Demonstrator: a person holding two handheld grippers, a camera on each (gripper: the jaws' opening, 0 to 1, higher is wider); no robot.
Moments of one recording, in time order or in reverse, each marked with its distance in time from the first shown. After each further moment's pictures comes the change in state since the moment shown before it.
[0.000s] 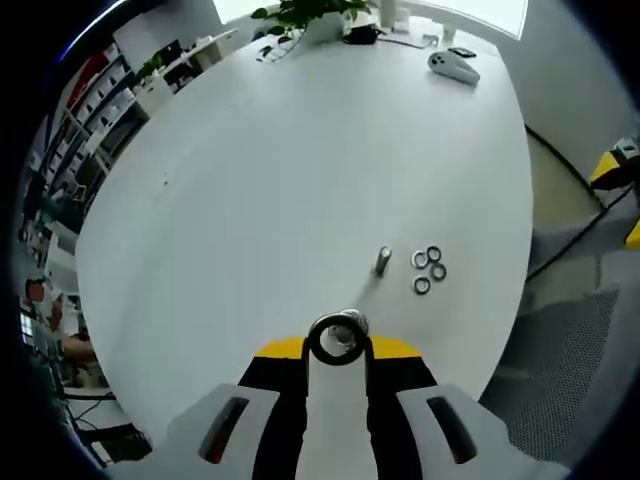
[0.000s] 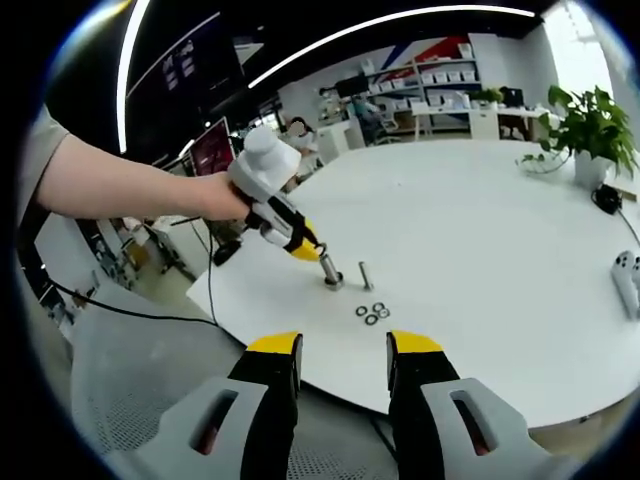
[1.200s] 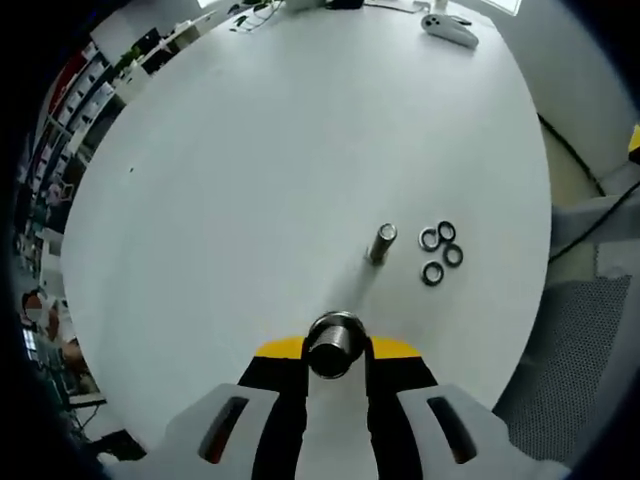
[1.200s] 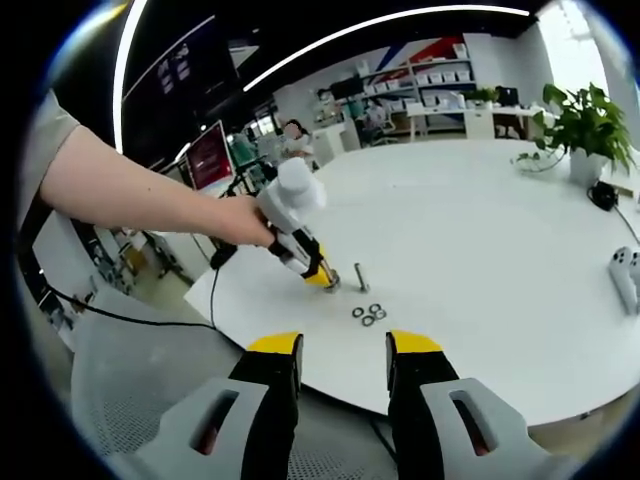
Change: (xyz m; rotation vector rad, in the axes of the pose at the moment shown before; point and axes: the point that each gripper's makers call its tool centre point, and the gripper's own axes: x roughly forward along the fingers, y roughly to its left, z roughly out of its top) left arm 0.044 -0.013 -0.018 0.027 0.102 -0.030; right arm -0.001 -0.003 0.001 0.017 -0.011 -0.015
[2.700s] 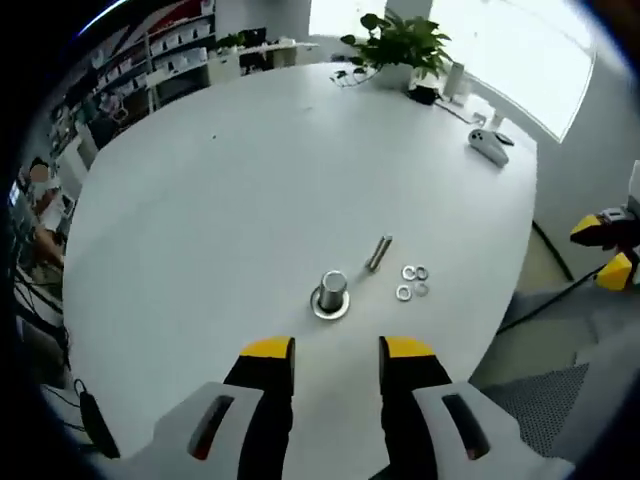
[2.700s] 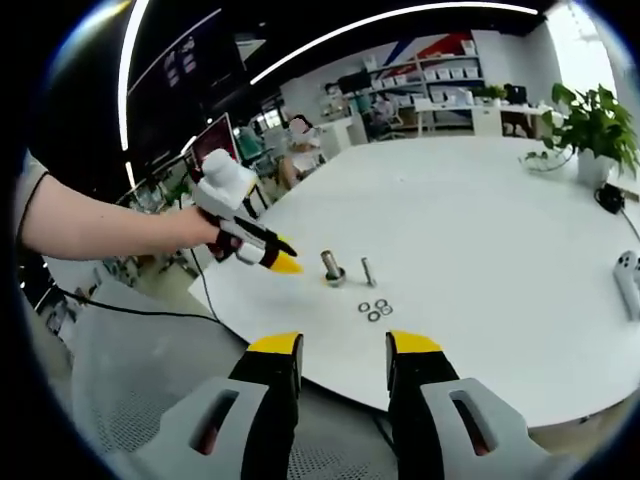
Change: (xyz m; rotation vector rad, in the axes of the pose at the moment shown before) left arm -0.066 -0.016 -0.034 -0.401 -0.355 -0.011; right arm 0.003 0.002 -0.004 -0.015 0.028 0.025
